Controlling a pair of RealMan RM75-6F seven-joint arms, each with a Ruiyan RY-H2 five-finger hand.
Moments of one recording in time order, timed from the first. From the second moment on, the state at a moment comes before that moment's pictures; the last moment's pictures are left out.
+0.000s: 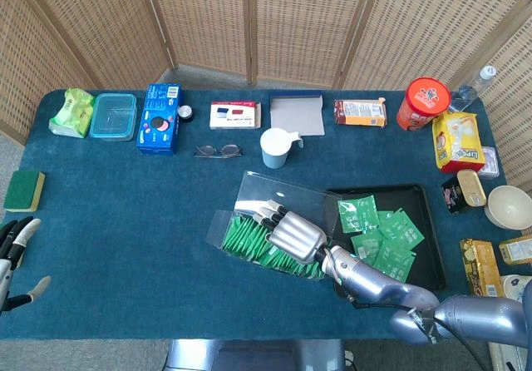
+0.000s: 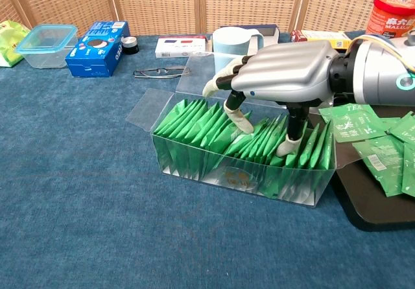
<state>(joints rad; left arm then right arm) -0.01 -0.96 0.04 -1.77 1.60 1.53 -0.02 0.96 -1.33 0.05 -1.75 -1.32 0.76 -0.54</state>
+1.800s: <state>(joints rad) -0.01 -0.96 0.04 -1.77 1.60 1.53 -0.02 0.92 -1.37 0.08 -1.75 -1.31 0.87 -0.52</state>
